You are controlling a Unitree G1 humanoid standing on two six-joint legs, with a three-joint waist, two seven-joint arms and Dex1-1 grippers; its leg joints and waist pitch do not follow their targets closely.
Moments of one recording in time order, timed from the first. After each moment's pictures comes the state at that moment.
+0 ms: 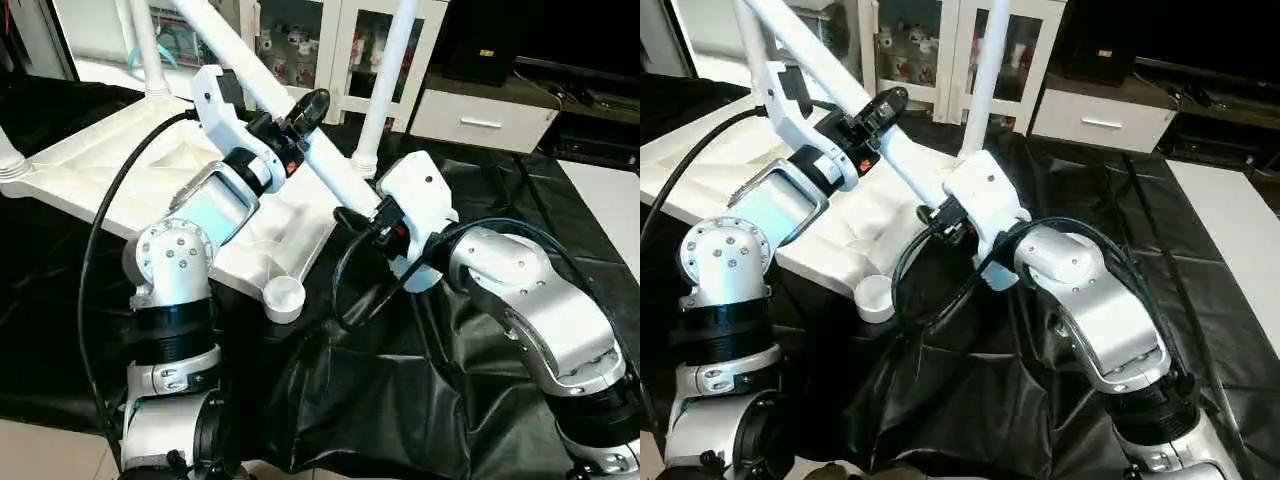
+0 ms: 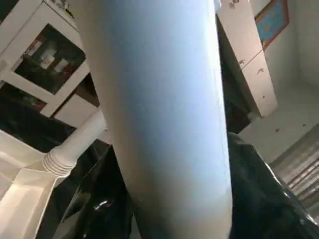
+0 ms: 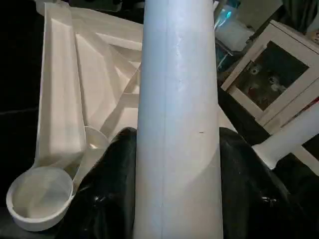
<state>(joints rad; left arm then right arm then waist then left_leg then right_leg) -0.76 -0.03 0.32 0.00 -0.76 0.78 -0.08 -0.51 -0.39 0.28 -0.34 0.20 0.71 0.38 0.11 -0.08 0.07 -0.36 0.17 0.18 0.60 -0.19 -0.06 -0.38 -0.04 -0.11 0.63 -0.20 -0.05</state>
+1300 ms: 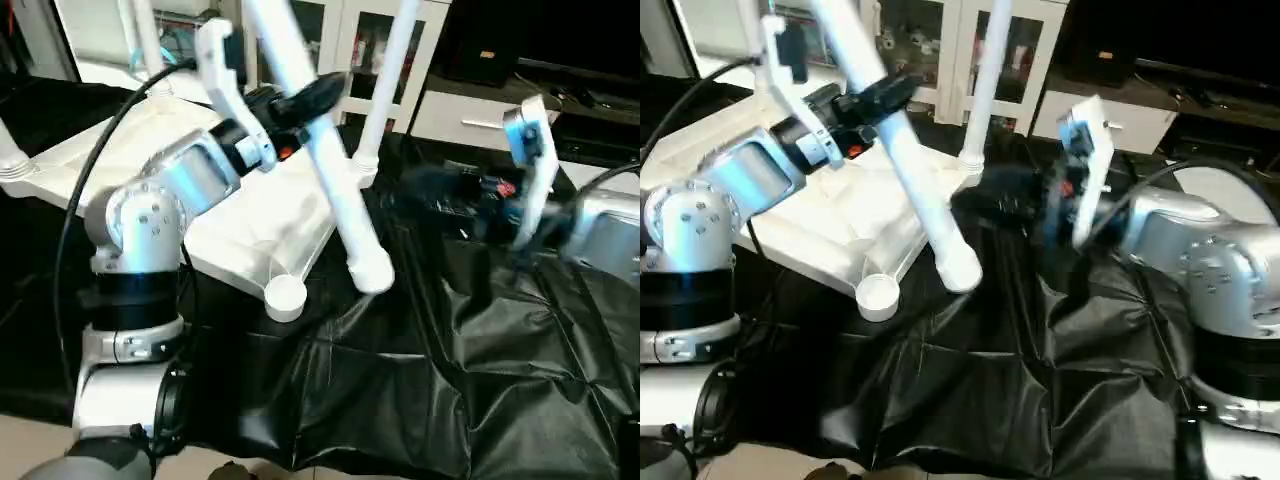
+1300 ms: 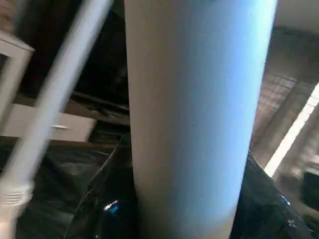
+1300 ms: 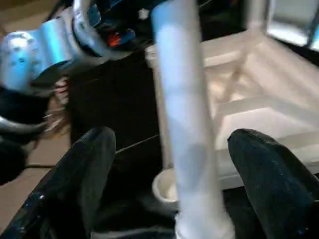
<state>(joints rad) -0.86 0.19 0.20 0.06 -0.79 0.87 -0.41 -0.62 -0.57 -0.15 -0.21 0.82 1.15 0.80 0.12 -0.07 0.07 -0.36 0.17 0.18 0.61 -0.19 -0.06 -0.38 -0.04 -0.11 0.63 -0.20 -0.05</state>
